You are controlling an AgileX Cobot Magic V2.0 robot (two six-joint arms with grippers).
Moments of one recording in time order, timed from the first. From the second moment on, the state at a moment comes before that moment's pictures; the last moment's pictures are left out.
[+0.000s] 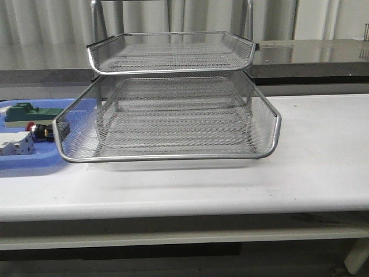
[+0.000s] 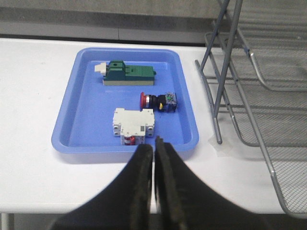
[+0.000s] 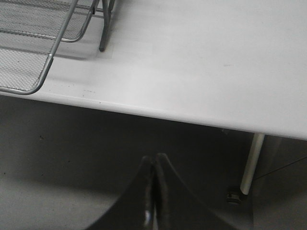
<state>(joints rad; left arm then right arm) 0.00 0.64 -0.64 -0.01 0.52 -0.07 0.15 0.54 -0.73 -0.05 0.94 -0.02</state>
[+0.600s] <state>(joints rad) 0.00 1.20 -0.90 0.01 0.77 0.01 0.15 0.54 -0.73 -0.05 0.94 -0.02</state>
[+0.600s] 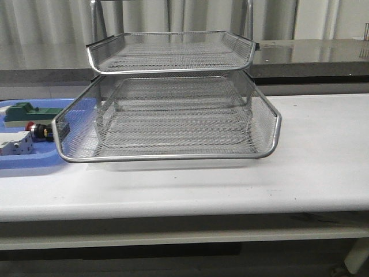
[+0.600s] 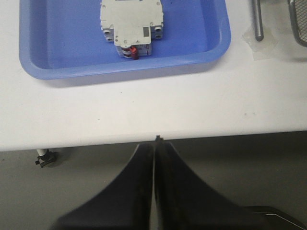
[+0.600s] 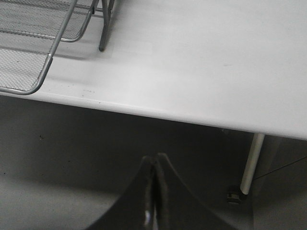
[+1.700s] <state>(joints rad) 0.00 1.25 -1.00 0.01 0.71 0.11 0.15 0.54 -0.73 -0.05 0.94 -0.02</state>
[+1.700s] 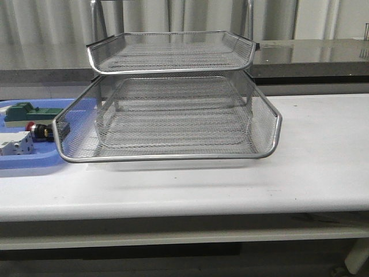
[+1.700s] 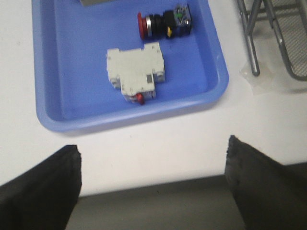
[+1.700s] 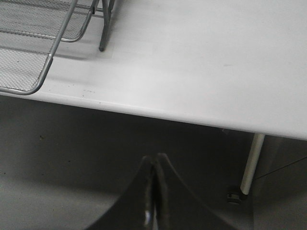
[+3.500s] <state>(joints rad) 0.00 2.39 -2.13 -0.14 1.10 0.85 0.15 0.54 -0.73 -0.05 0.94 -0.02</state>
